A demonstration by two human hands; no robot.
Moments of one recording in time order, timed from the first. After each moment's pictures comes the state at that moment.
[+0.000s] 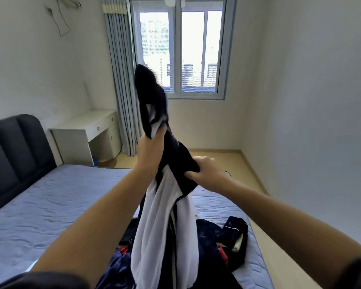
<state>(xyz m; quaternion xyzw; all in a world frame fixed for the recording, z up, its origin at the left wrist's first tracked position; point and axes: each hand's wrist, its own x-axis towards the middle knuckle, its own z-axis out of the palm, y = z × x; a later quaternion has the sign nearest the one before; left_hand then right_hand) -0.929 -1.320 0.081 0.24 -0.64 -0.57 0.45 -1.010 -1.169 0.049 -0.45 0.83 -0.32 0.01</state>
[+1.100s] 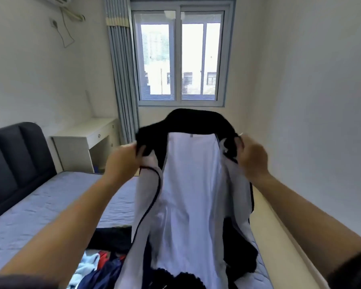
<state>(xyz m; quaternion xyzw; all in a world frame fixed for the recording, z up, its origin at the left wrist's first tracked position) -0.887 -1.391 0.075 0.26 -0.90 -0.12 0.33 -1.105 -1.123 0.063 -0.31 0.82 -0.38 -0.30</state>
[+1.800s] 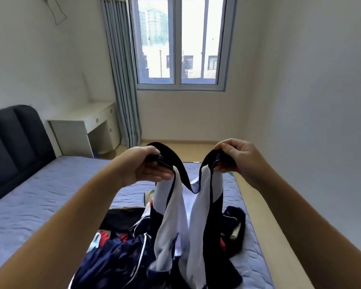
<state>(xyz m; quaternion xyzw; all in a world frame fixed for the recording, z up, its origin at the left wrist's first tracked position) -0.853 -1.301 0.078 0.24 -0.66 -0.71 0.06 -0.998 -1.091 0.068 -0.30 0.67 -0.66 0.17</state>
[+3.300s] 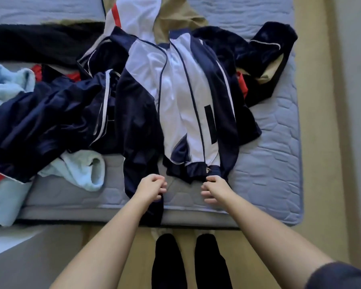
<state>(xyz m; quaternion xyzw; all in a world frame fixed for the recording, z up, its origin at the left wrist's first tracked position) -0.865 -1.253 -0.604 0.57 -0.52 -0.60 -0.20 -0.982 -1.083 -0.622 0.18 0.73 -0.34 0.56</state>
